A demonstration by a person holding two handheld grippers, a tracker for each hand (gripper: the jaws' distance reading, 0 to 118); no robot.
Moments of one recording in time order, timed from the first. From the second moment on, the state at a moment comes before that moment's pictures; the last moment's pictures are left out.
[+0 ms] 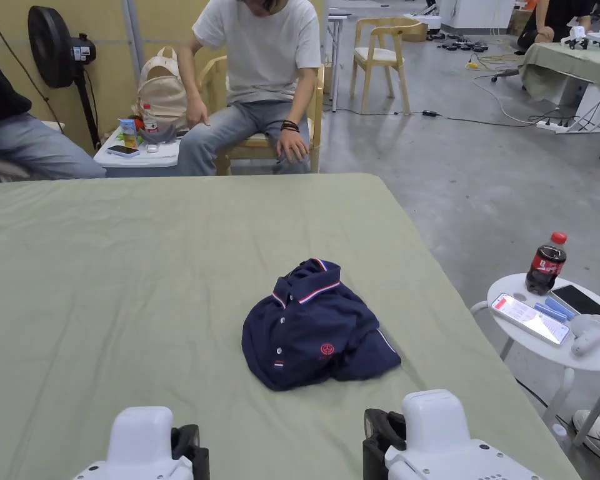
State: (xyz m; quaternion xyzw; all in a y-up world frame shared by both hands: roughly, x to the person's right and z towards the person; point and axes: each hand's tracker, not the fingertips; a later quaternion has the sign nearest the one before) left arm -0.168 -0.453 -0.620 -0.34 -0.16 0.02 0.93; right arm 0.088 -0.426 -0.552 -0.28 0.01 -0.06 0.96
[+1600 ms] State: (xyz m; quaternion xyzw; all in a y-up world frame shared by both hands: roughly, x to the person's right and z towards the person) left arm -0.053 -0.606 -1.051 -0.50 -0.30 -0.01 0.81; right arm 0.230 -0.606 -0.862 -0.46 0.03 -0.01 0.89
